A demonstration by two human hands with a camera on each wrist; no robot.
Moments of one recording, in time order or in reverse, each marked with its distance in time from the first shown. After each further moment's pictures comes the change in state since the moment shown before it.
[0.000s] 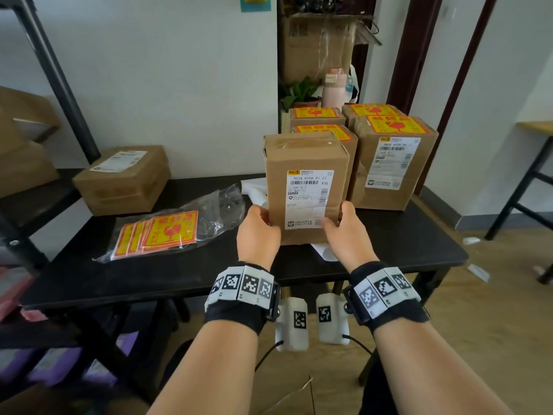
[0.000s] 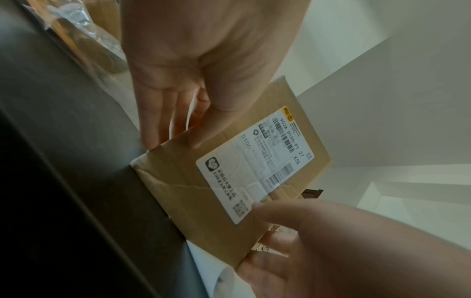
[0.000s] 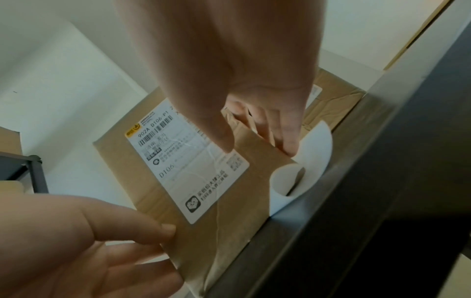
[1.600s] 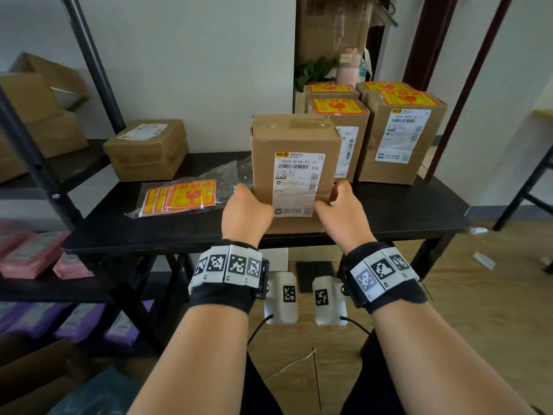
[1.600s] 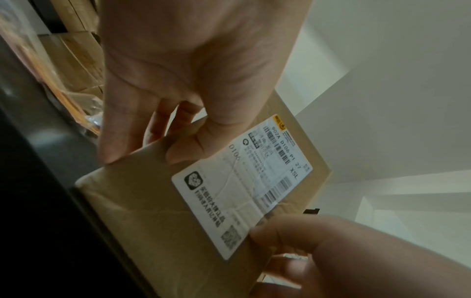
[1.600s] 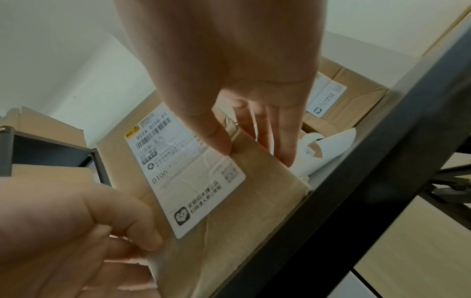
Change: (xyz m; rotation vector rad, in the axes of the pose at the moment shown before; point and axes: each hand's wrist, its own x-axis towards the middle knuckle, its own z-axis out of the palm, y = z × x) left_hand -0.046 -0.016 -0.056 0.088 0.009 -0.048; right_hand -0.068 -0.025 0.009 0.022 -0.055 -0.102
